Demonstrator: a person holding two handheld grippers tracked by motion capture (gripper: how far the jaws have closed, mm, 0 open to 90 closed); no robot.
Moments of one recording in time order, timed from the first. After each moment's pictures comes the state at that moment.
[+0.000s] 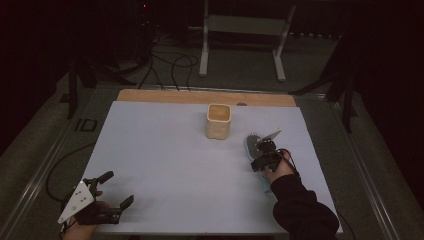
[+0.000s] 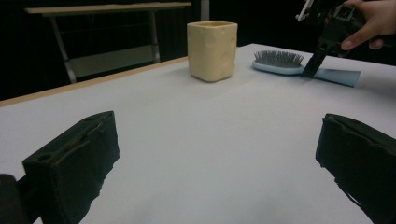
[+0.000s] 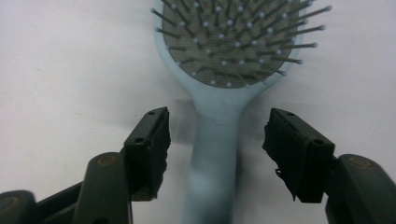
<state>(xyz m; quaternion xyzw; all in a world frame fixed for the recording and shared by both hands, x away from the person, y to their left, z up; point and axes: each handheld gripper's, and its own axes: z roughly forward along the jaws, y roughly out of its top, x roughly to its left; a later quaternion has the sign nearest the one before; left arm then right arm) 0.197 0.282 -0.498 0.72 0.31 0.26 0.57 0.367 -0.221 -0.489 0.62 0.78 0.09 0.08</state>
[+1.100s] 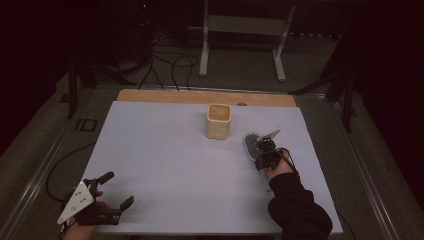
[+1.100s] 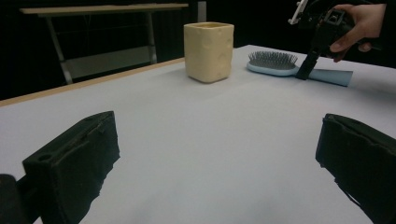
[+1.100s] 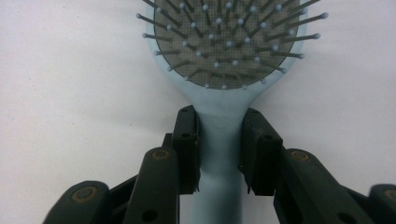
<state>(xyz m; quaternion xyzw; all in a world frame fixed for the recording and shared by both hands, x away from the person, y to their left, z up) 0.197 0.282 -0.499 0.72 0.31 0.25 0.57 0.372 -0.221 -0.492 0.62 0.77 0.09 0.07</state>
